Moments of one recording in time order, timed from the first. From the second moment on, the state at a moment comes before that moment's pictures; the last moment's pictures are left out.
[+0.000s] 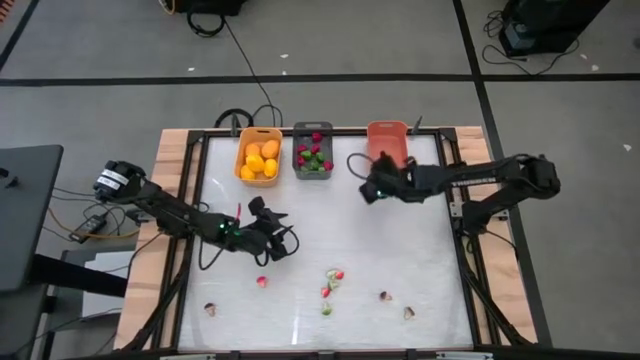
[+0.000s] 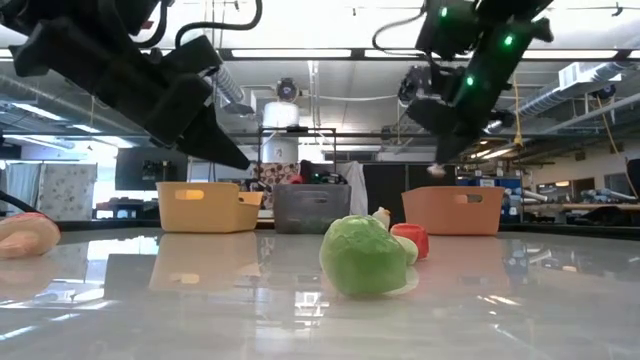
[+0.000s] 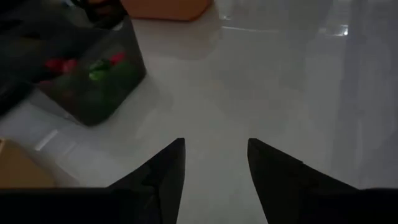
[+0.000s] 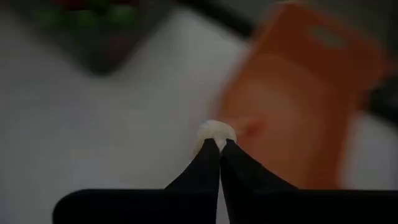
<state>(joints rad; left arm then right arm) -0.33 1.42 0.54 0.19 -0.76 -0.37 -0.13 1.40 0.89 -0.65 0.67 0.74</state>
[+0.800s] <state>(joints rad) -0.33 1.29 0.65 -0.26 0.01 -0.70 -0.12 1.46 0.89 -0.55 0.62 0.70</state>
